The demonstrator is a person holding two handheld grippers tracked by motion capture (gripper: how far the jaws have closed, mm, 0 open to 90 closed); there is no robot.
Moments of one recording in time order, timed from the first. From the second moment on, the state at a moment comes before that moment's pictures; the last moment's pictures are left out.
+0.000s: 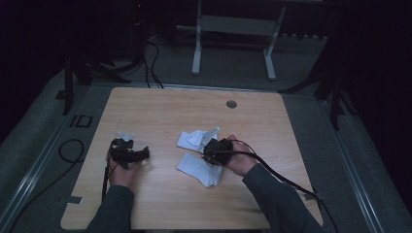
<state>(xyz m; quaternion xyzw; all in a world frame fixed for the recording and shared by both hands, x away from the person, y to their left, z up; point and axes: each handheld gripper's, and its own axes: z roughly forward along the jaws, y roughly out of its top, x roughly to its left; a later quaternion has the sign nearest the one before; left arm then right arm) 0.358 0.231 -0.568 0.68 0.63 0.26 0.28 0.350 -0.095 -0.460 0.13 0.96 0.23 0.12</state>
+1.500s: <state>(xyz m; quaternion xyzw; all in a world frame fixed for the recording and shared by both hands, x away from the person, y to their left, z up) 0.358 0.231 -0.568 0.68 0.63 0.26 0.28 0.356 -0.125 -0.535 0.15 0.96 0.22 0.06</state>
